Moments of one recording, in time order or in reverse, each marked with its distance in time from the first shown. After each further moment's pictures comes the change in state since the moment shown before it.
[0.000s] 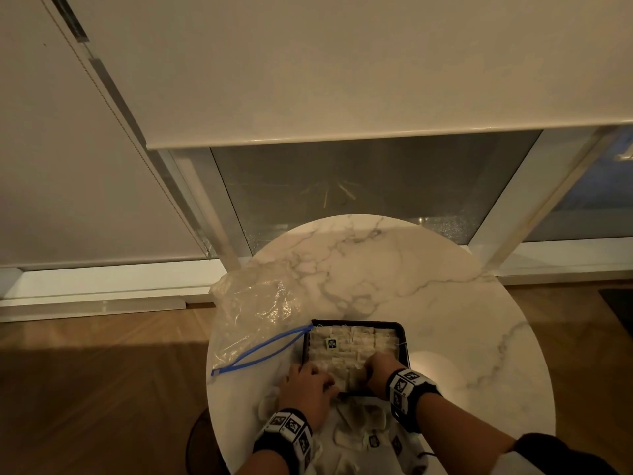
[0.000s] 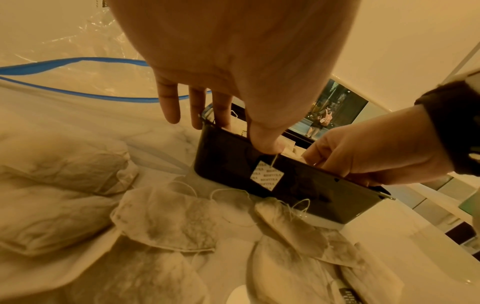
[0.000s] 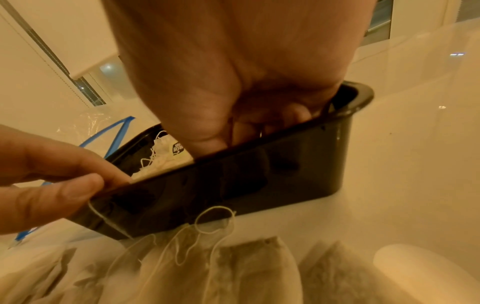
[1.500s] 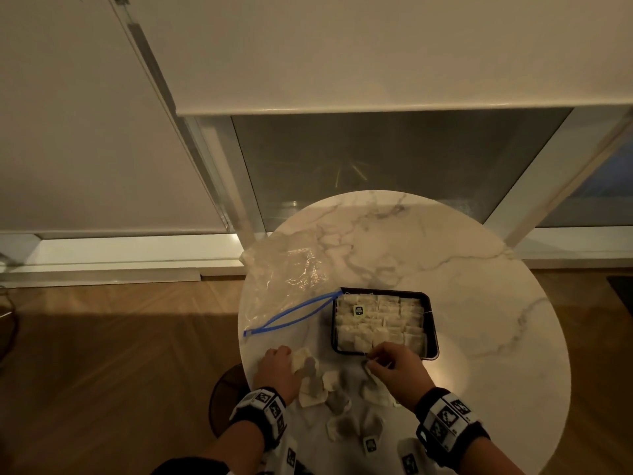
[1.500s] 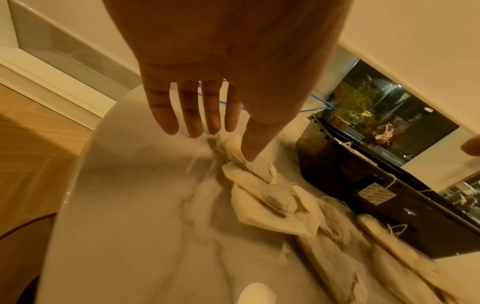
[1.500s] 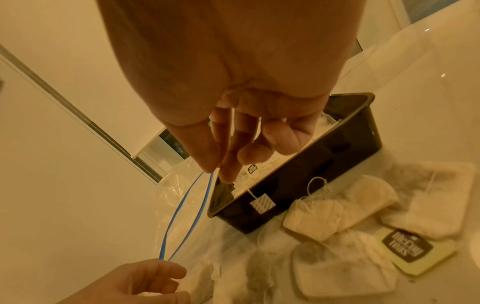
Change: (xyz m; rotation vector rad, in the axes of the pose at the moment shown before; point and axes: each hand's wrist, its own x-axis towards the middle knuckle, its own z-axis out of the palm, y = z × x) left_hand -0.035 -0.116 0.014 -0.240 0.036 -0.289; right_hand -0.090 -0.033 0.050 0.431 0.280 -0.192
